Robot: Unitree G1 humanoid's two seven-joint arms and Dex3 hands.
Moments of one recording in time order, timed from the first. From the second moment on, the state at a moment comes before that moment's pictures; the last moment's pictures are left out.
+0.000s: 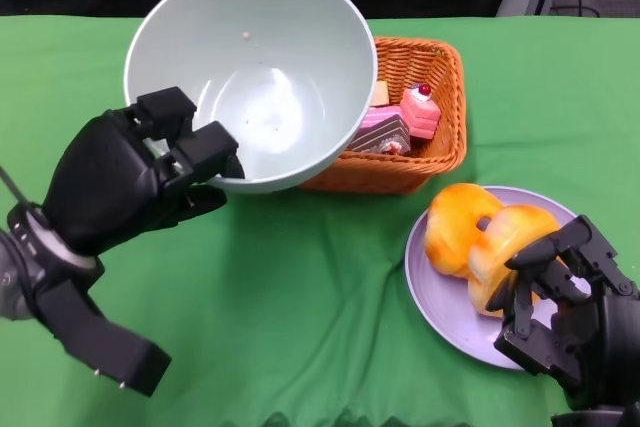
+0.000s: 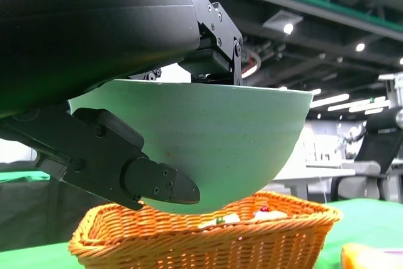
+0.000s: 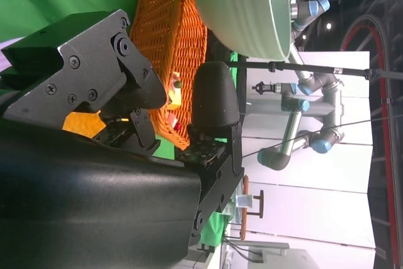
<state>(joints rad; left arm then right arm) -0.86 0.48 -0.80 1.18 1.18 -0.90 1.43 0.04 0.16 -0.04 0.34 0.06 -0.75 0.03</state>
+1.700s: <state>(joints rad) -0.59 0.55 -0.93 1.13 1.29 -0.88 1.51 0.01 0.16 -0.05 0.36 0.06 -0.73 0.03</state>
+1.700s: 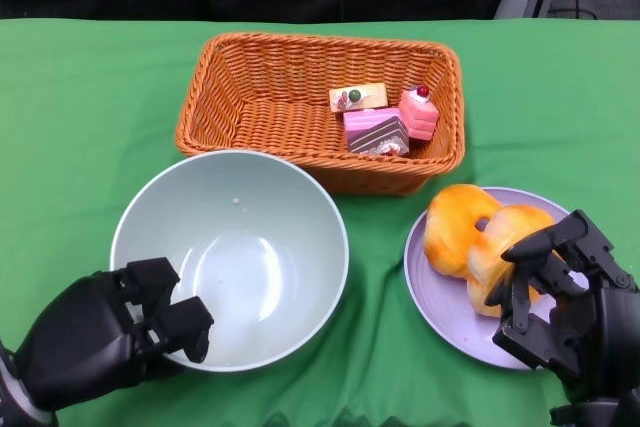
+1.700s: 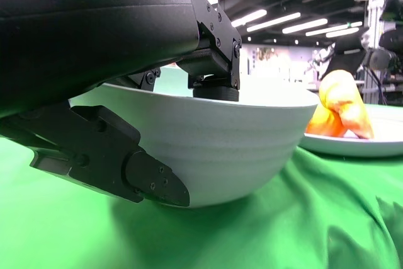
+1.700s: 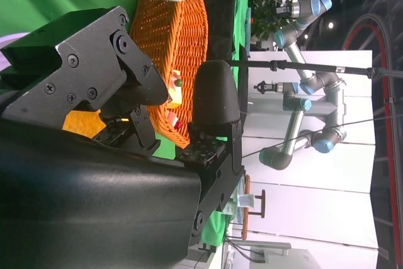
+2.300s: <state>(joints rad) -0.61 0.54 -0.95 1.18 1.25 -0.93 1.48 0.02 0.16 -0.04 0.36 0.06 -0.73 0.03</state>
